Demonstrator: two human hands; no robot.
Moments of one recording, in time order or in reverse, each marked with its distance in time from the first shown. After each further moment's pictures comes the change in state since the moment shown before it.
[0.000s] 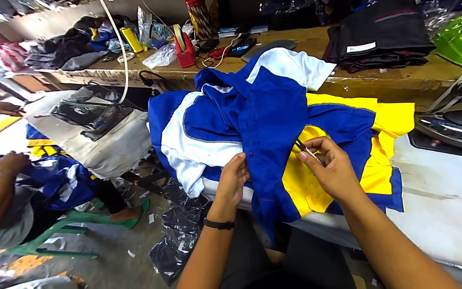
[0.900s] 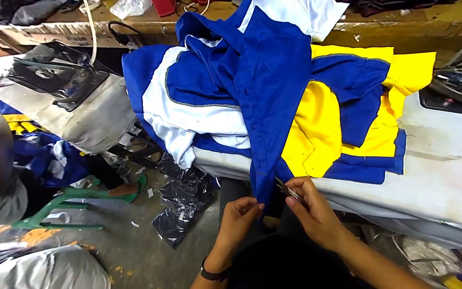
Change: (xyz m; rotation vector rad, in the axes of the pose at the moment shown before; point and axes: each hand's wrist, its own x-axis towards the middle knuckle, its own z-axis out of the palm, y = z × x) left_hand -0.130 -0.097 -0.042 0.335 -0.128 0.029; right_hand -0.140 0.032 0.028 -0.005 -0.279 -0.035
